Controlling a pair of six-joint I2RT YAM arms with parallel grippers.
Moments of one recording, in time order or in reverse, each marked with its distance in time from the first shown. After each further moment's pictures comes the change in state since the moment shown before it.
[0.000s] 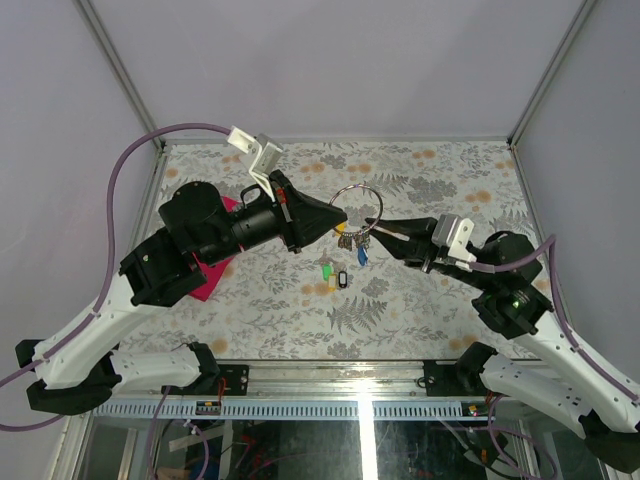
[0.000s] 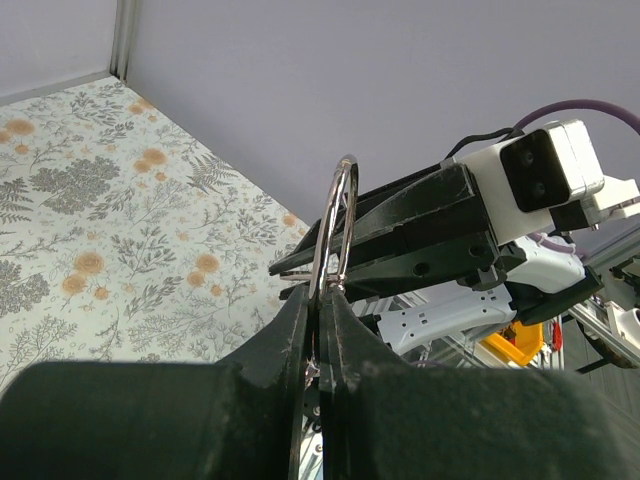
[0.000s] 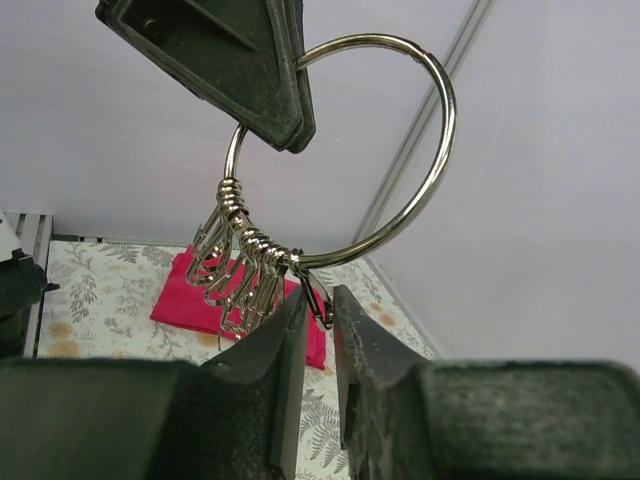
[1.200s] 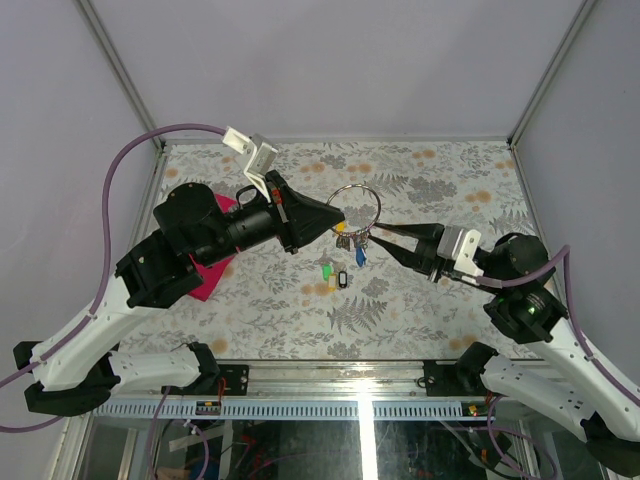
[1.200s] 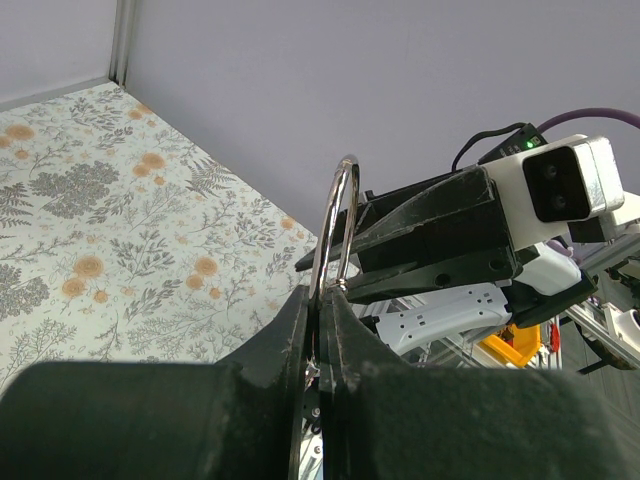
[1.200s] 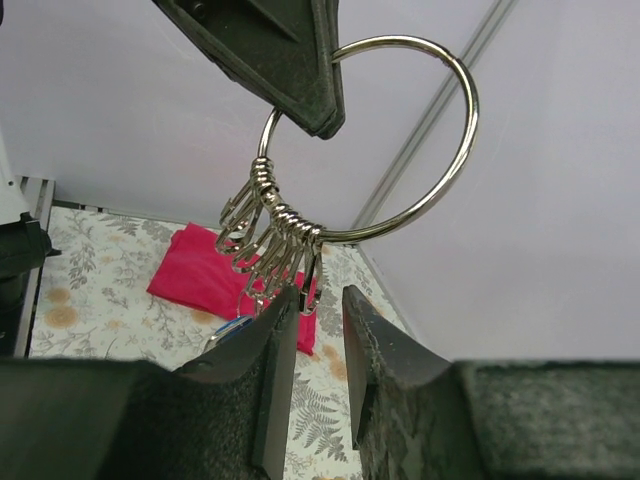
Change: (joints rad) left arm 0.000 -0.013 0.000 0.000 0.000 0.000; right arm 0.000 -0.031 0.053 -0.151 -0.051 -0.098
